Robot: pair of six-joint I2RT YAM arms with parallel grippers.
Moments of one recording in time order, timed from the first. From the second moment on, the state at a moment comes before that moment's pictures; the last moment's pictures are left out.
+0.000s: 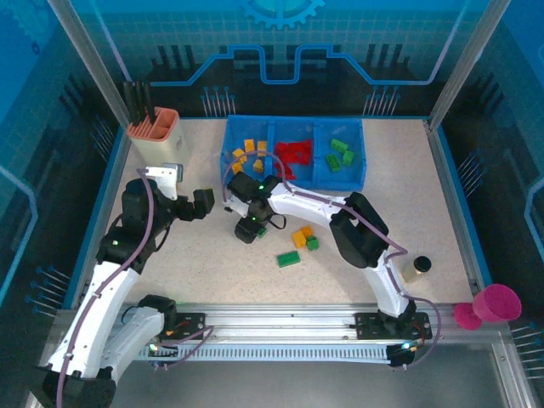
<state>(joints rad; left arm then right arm) -0.15 0.77 0.83 -0.51 0.13 -0.19 0.89 2.17 1.75 -0.88 -0.05 -0.10</state>
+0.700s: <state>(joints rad) -0.15 0.79 0.83 -0.51 0.13 -0.20 0.87 2.23 1.75 -0.88 -0.01 -0.12</state>
